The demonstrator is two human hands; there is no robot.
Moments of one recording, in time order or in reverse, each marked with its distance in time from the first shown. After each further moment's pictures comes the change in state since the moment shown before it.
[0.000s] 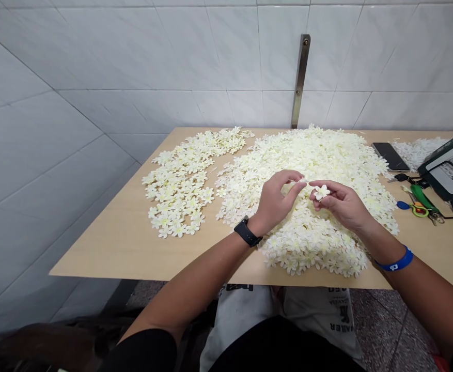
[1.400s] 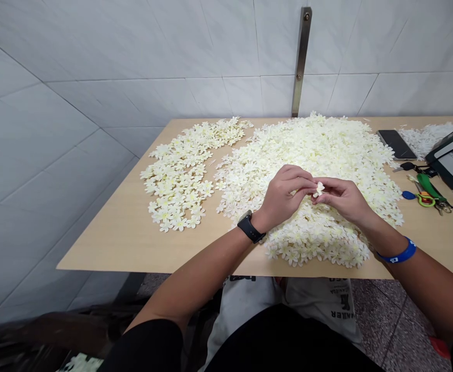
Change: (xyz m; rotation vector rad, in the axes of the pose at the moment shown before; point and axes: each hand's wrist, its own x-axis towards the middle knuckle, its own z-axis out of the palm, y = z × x) left_hand -0.003 -0.004 0.006 0.103 -0.084 0.313; right_hand -0.001 0.005 0.001 -0.275 0.005 -0.093
